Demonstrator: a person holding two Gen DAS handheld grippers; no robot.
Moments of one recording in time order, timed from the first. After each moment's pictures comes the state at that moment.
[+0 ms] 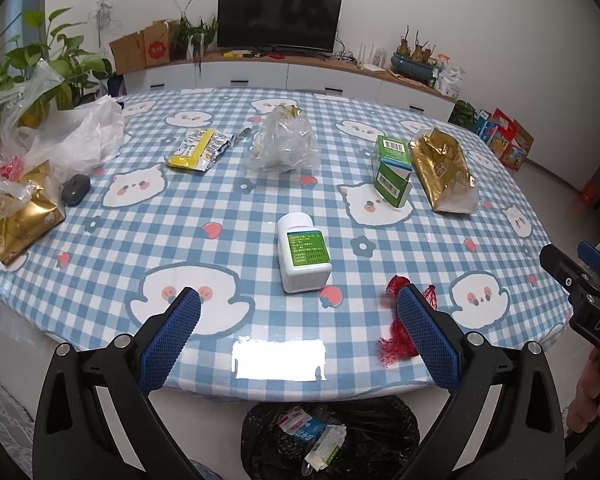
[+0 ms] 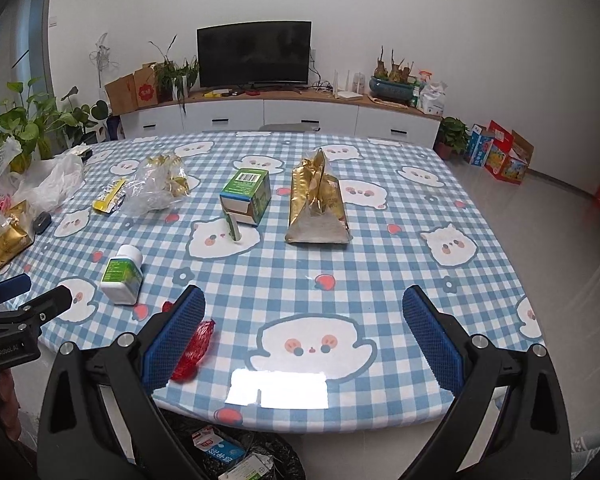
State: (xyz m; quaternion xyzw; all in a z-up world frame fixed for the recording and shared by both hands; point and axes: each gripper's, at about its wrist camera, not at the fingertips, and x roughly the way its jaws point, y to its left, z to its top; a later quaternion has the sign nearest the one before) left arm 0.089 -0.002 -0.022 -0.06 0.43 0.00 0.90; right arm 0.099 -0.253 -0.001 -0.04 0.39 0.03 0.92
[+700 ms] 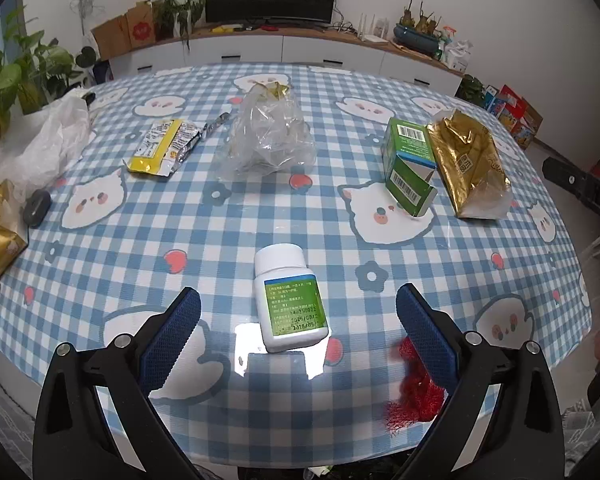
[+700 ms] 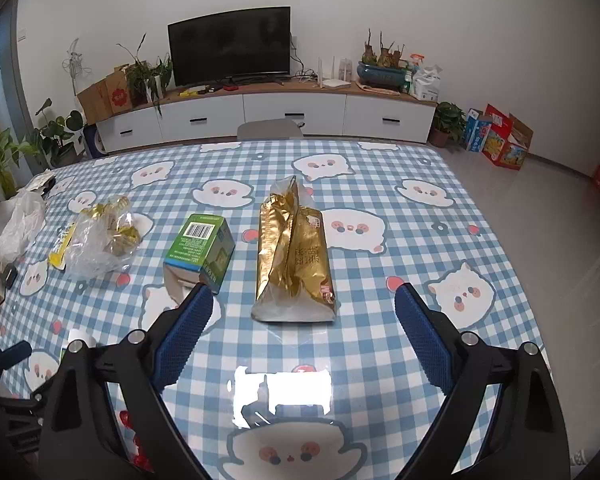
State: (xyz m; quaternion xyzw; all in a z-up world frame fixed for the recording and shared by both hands) left arm 0.173 -0.015 -0.054 -0.04 0.48 0.00 0.88; right arm 0.231 -0.273 -0.013 -0.01 0.42 0.01 0.91
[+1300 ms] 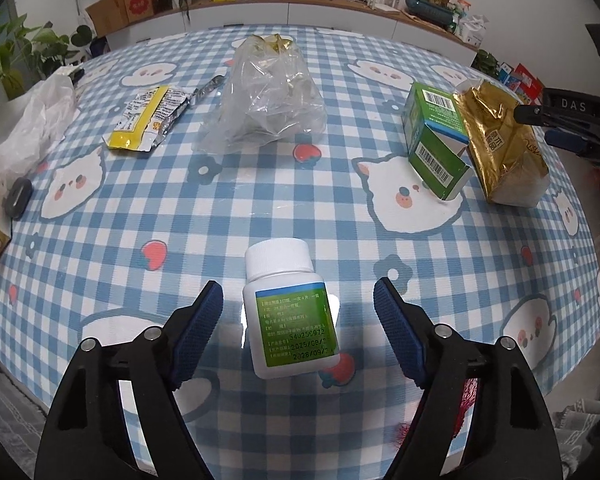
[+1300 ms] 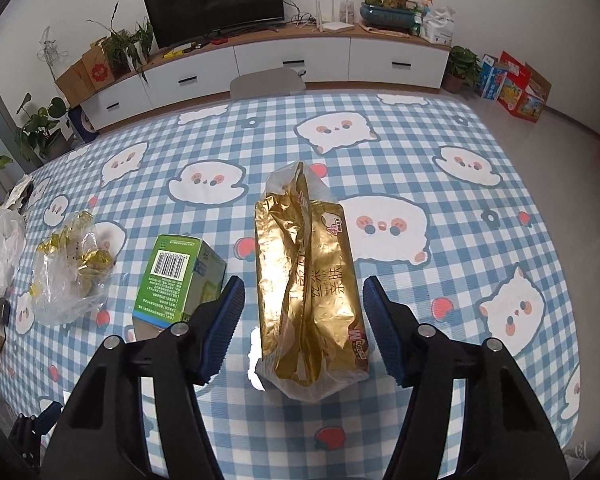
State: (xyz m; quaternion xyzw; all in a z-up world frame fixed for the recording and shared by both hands) left arm 0.202 -0.018 -0.086 -0.03 0.53 0.01 0.85; right arm 0.331 -0.266 -0.058 0.02 0.52 0.01 0.85
